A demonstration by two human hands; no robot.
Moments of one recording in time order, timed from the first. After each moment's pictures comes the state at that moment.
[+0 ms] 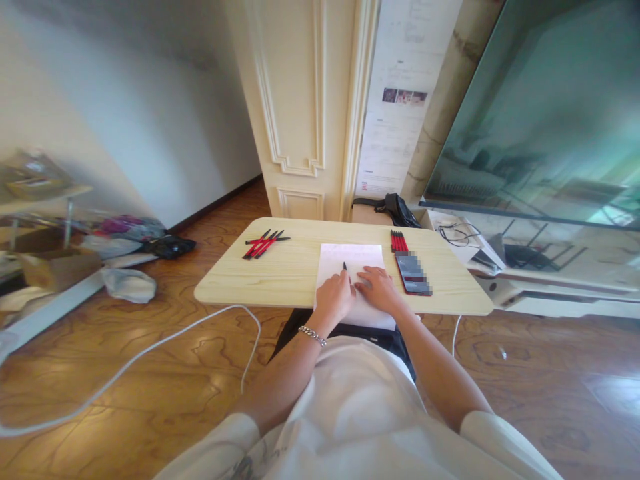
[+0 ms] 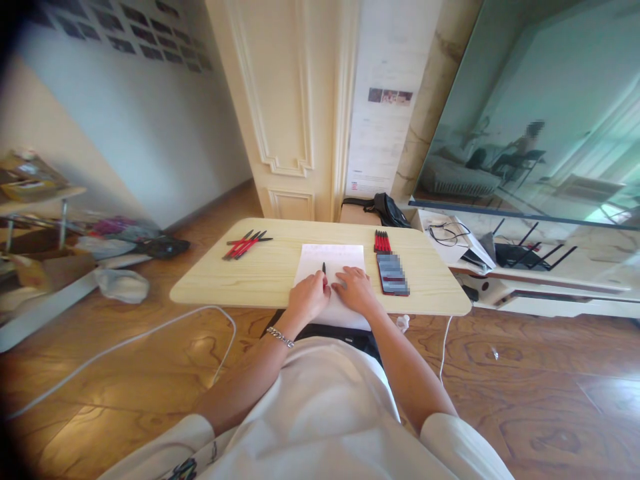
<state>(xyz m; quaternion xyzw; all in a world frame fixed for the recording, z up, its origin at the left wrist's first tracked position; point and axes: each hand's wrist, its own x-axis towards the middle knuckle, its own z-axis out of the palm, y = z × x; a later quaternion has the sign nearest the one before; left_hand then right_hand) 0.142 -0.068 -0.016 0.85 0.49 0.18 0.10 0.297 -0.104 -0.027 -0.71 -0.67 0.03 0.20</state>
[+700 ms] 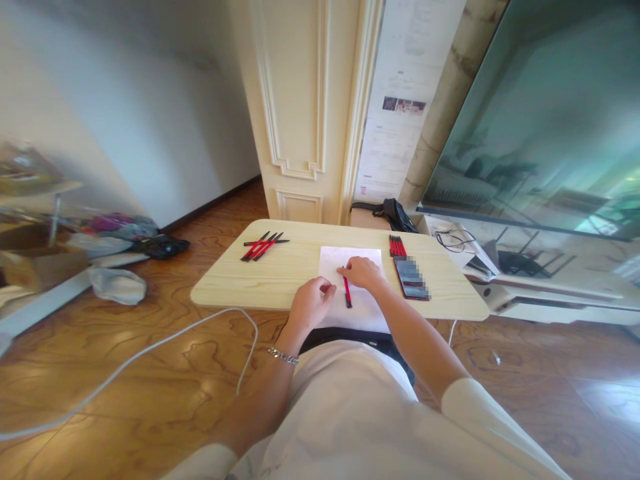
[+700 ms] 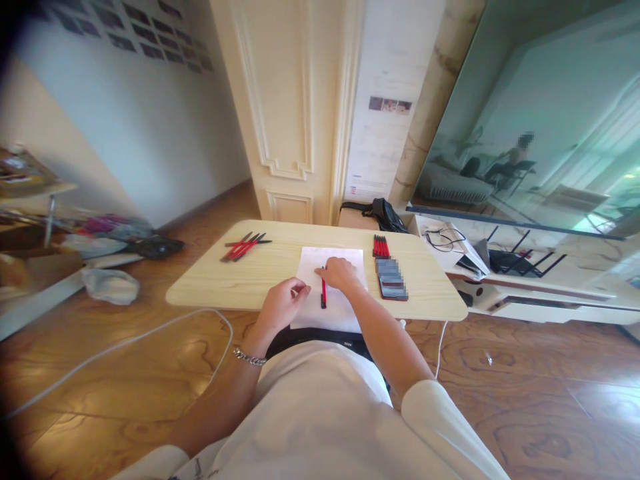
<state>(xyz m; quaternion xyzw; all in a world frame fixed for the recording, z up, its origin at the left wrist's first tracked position) 0.085 -0.054 -0.017 0.80 0.44 0.33 0.24 0.270 -0.036 0.012 -0.79 -0.60 0.09 0.09</state>
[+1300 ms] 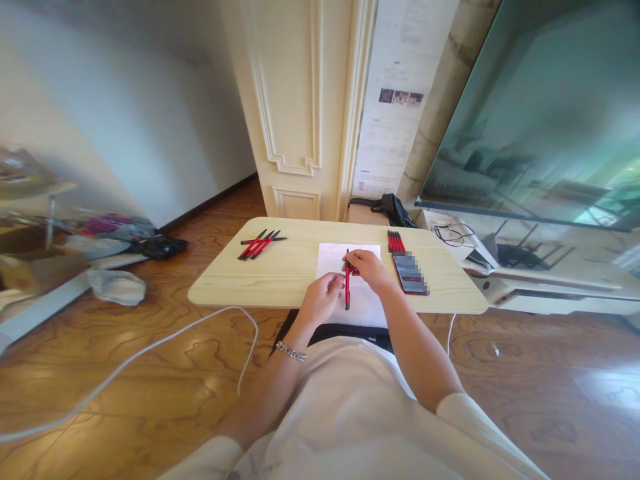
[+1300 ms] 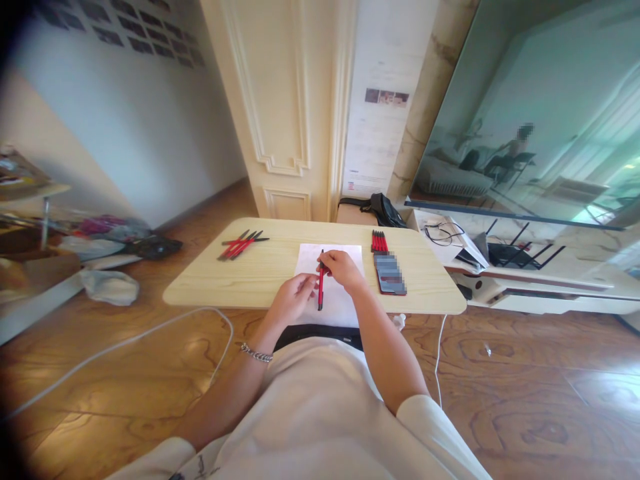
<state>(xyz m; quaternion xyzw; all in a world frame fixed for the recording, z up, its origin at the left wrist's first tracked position) 0.109 -0.063 -0.016 0.72 0.34 0.38 0.46 0.282 -0.055 0.008 -0.58 -0.55 0.37 0.47</state>
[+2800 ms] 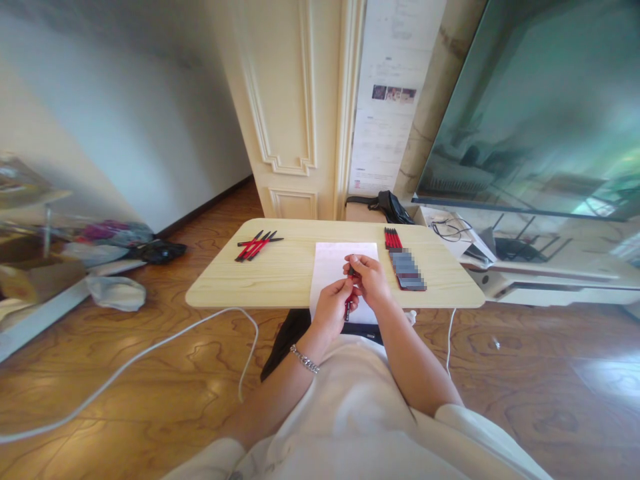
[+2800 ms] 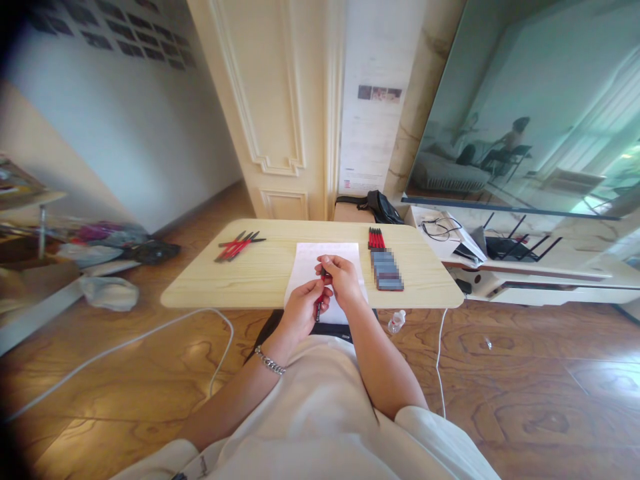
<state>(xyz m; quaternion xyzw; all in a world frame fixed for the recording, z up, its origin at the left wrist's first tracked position) 0.146 -0.100 -0.020 0.43 0.24 0.42 0.76 0.258 -0.095 0.001 -0.44 -0.38 0.45 0.68</state>
